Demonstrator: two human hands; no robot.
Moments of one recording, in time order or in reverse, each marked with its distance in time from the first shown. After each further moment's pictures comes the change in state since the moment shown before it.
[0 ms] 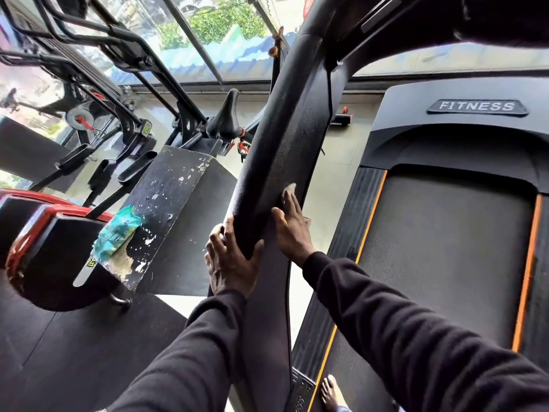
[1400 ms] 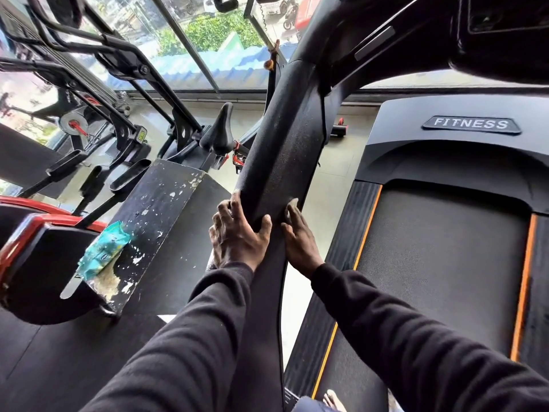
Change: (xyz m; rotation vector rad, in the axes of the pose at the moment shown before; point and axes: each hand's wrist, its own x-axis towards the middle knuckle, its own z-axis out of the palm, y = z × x) left_hand 0.089 0.082 0.001 0.024 -0.014 0.031; right_hand 0.049 0.025 -0.035 -0.003 -0.030 0.001
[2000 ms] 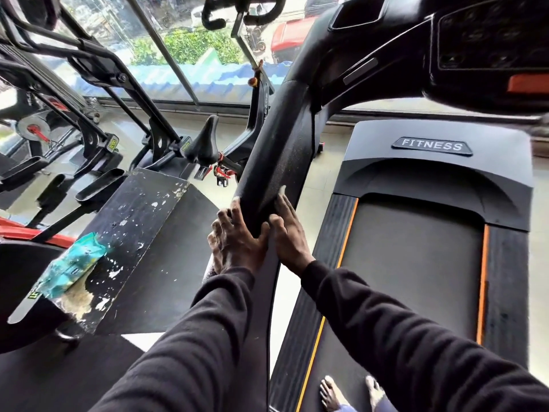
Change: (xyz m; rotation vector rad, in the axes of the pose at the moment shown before) left_hand 0.004 -0.004 0.000 -0.080 -0.036 -0.032; right_hand 0.000 -0.050 0.003 0.050 0.092 -0.076
